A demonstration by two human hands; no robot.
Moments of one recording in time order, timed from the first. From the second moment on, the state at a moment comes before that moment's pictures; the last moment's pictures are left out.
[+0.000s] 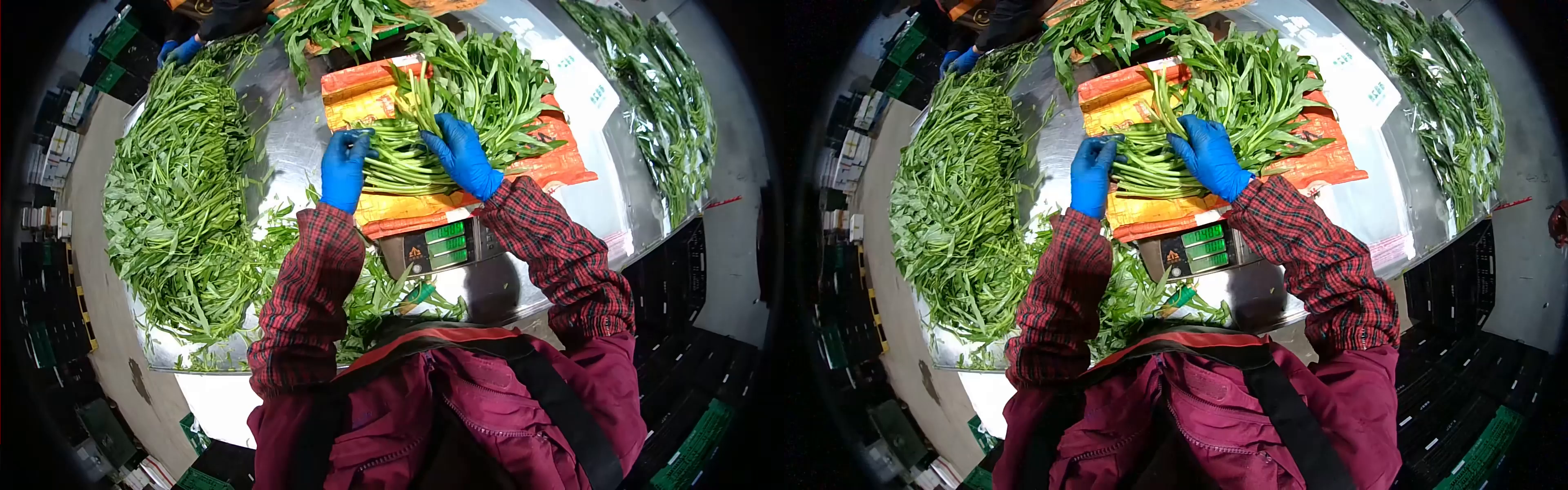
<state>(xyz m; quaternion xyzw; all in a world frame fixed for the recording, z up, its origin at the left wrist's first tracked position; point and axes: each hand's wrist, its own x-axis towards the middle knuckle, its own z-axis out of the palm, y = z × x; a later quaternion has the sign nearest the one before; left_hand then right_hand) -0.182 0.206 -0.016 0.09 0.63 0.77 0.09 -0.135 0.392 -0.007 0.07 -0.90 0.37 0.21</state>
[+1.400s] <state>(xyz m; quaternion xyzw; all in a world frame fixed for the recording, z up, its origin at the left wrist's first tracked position) -0.233 0.198 0.029 0.34 0.84 0.40 0.15 -0.124 0.383 -0.035 0.04 -0.88 0.36 0.32</state>
